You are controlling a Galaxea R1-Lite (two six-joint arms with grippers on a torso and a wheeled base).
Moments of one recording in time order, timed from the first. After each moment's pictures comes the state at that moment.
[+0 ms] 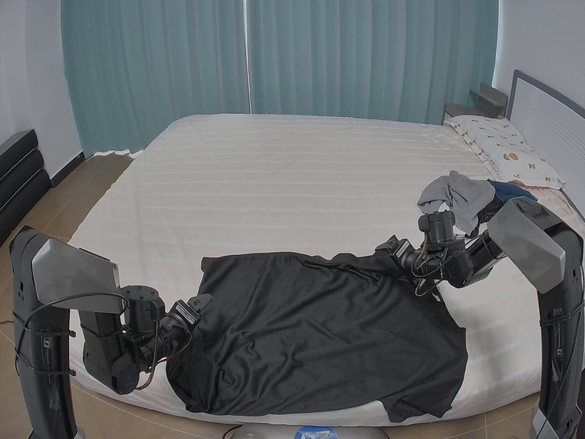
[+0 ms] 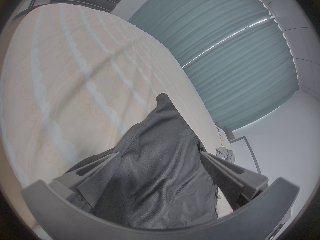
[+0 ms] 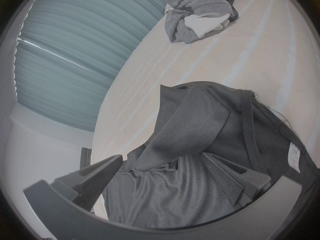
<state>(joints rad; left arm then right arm) -0.25 2.34 -0.36 -1.50 -0.01 -1.03 0.22 2.46 -1.34 -0.50 0.12 0.96</state>
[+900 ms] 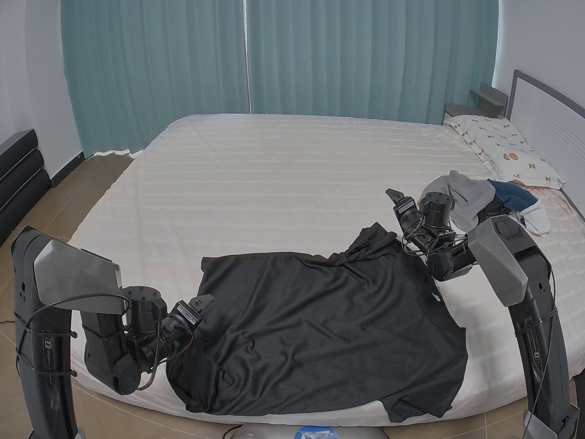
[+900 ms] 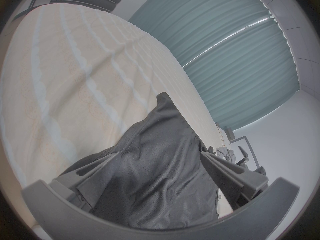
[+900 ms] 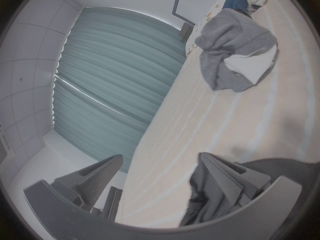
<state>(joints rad) -0.26 2.35 -0.37 -1.49 0.00 -1.03 0.18 2.72 -1.76 -0.89 -0.04 1.07</state>
